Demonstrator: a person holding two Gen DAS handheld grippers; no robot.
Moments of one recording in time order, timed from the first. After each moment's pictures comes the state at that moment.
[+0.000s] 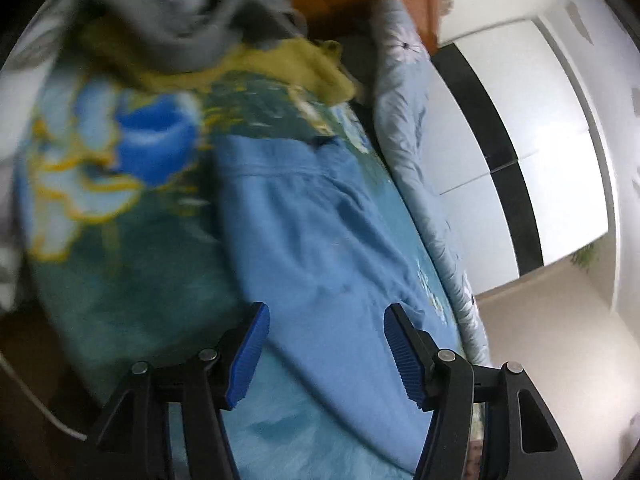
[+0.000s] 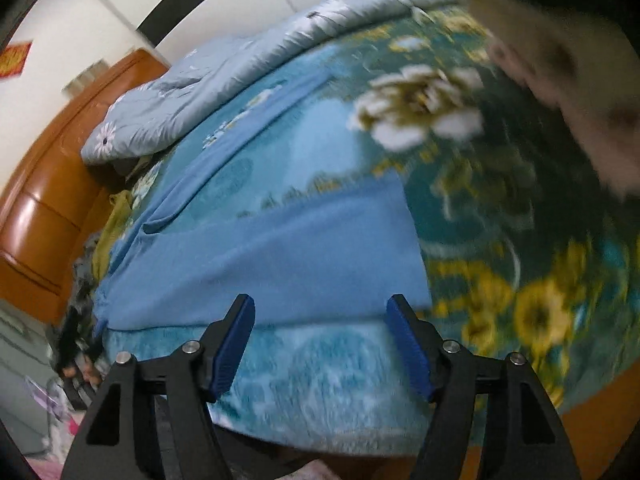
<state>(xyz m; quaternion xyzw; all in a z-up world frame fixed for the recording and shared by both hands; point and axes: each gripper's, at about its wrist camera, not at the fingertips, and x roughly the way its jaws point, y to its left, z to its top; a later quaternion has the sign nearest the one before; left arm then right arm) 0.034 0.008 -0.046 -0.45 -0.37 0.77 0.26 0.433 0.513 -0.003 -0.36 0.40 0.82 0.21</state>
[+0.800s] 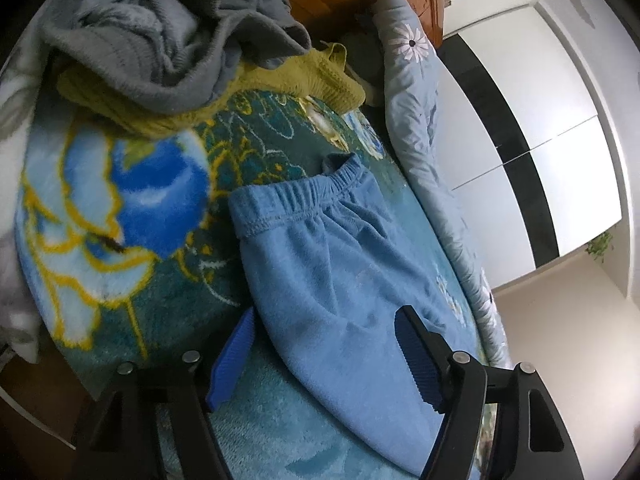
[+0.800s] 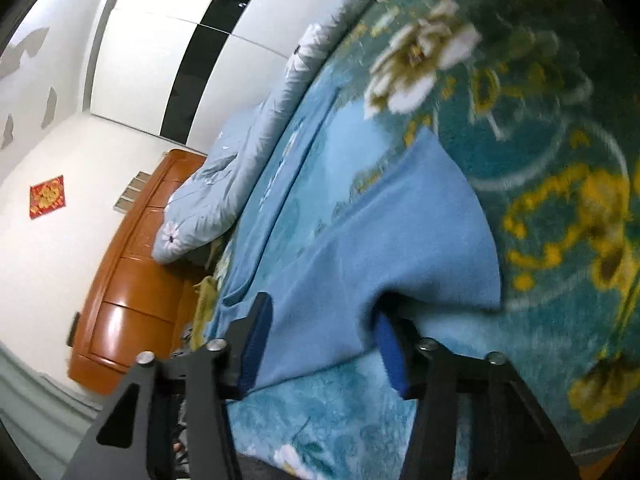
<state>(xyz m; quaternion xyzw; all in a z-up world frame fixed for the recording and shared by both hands) 0.008 0.004 -0.042 -0.45 -0.34 0.78 0.25 0.424 0.507 -0.050 -0.18 0.57 0.79 0.15</state>
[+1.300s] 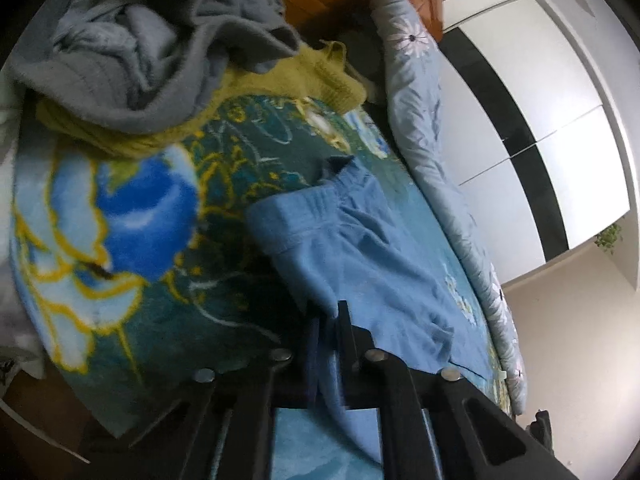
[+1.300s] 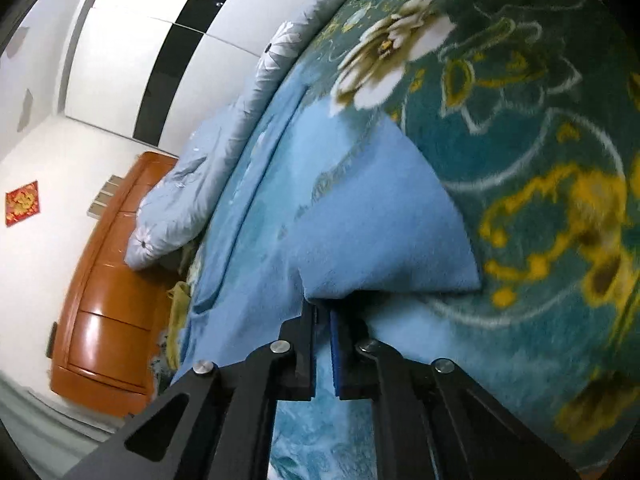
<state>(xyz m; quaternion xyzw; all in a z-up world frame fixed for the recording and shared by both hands) -0.006 0.012 -0.038 -0.46 -0.32 0.79 0.25 0.411 0.524 -0.051 -0.20 0.56 0.78 0.19</state>
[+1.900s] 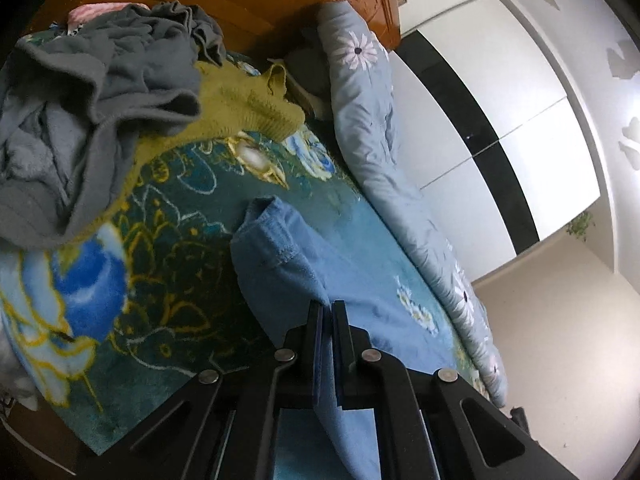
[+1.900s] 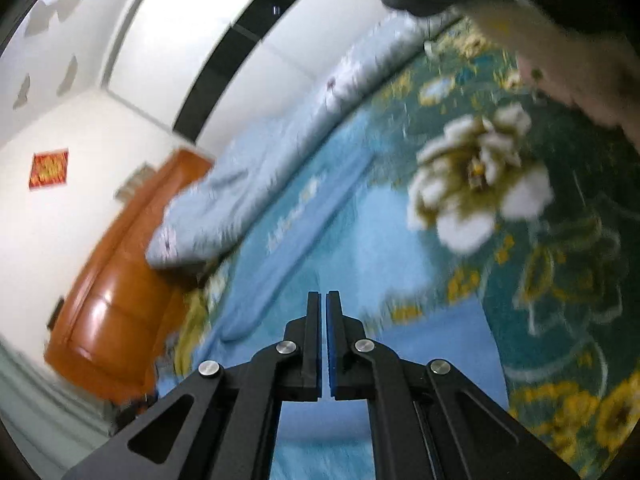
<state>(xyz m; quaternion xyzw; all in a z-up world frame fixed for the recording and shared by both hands) -0.021 0.031 0.024 -0.42 -0.31 0.80 0.30 0.407 0.559 0.011 -0.19 0.47 0.84 0.16</state>
